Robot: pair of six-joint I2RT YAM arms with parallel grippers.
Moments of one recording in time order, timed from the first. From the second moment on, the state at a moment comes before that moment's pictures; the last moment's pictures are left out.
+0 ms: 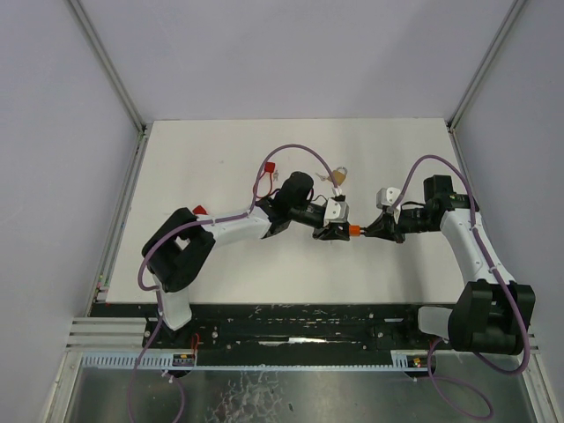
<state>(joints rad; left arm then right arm) -0.81 1.85 1.16 0.29 0.92 0.44 -0.06 1.25 0.93 -1.03 -1.11 -1.41</state>
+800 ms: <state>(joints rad) -0.76 1.83 1.08 0.42 0.95 0.35 -0.12 1.26 1.03 -1.16 -1.17 -1.46</state>
